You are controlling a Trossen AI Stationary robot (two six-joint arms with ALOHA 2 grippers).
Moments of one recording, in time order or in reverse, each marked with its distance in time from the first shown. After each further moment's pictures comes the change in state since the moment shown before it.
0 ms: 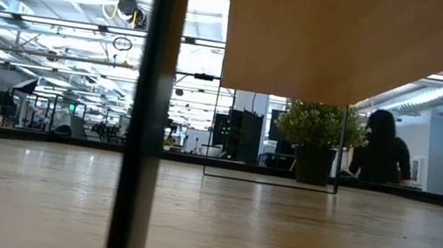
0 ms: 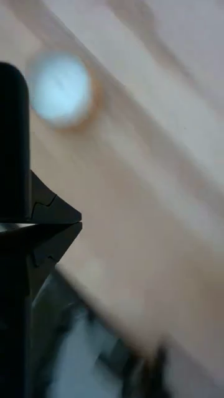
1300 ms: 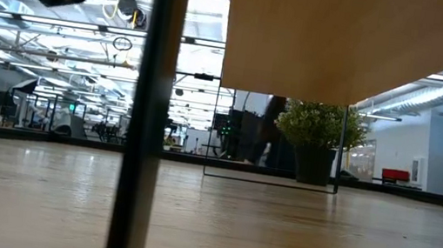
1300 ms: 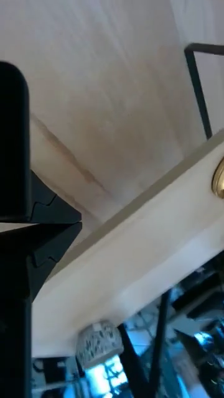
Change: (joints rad) left arm 0.211 -0.343 -0.503 0.889 -0.481 0.397; right arm -0.149 -0.076 0.000 -0.008 -0.188 -0.093
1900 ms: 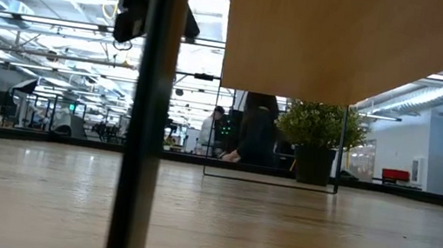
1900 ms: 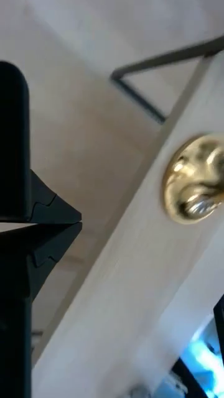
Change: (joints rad) left arm 0.344 -0.026 -0.001 -0.039 0.420 0.558; right arm -0.200 0.013 0.000 0.023 0.100 0.019
